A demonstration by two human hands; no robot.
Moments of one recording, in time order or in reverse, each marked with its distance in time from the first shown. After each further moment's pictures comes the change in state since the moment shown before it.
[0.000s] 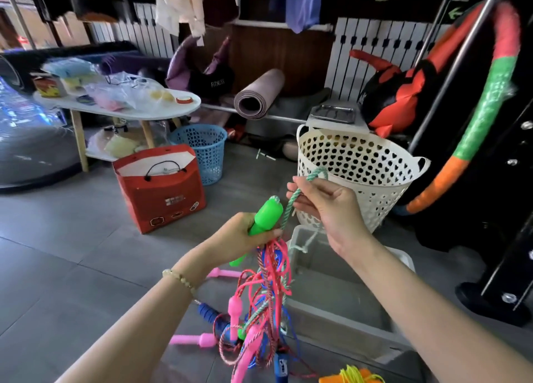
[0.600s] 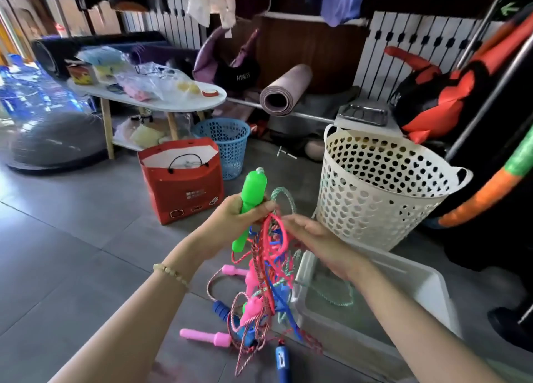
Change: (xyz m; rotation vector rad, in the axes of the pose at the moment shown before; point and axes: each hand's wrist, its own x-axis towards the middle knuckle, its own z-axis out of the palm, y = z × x) left_hand -0.008 -0.003 -0.048 -0.319 0.221 -0.001; right_hand 0.017 0.058 0.021 -0.355 -0.521 0.282
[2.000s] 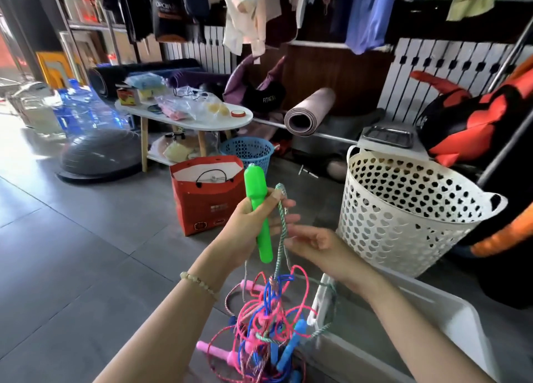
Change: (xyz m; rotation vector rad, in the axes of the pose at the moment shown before) left_hand -0.010 0.030 0.002 -0.590 0.221 -0.040; right_hand 0.005 -0.016 0.018 -0.129 -0.025 -0.146
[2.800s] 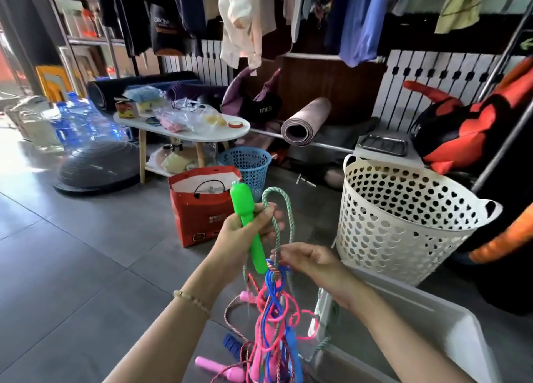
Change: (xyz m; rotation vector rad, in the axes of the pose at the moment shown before) left_hand 0.003 -0.007 -0.014 0.018 0.090 0.044; right_hand 0.001 0.011 0.009 0.199 0.006 0.046
